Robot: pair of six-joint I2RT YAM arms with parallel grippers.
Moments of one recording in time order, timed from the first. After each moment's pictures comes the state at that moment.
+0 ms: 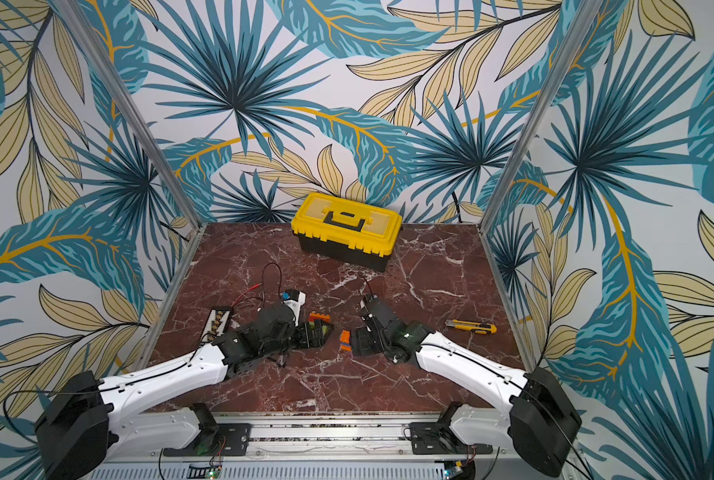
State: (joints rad) left arm -0.81 1.20 0.65 -0.09 0.02 -0.83; right arm 0.75 1.22 0.77 -0.47 0.06 0.45
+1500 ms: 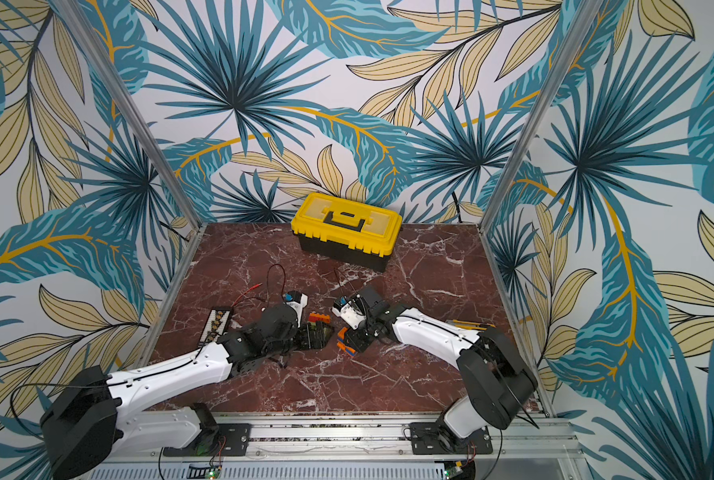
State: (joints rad) left arm -0.81 1.23 0.65 -0.10 0.03 -0.83; right arm 0.65 1.54 0.91 -0.46 -0.29 -0.08
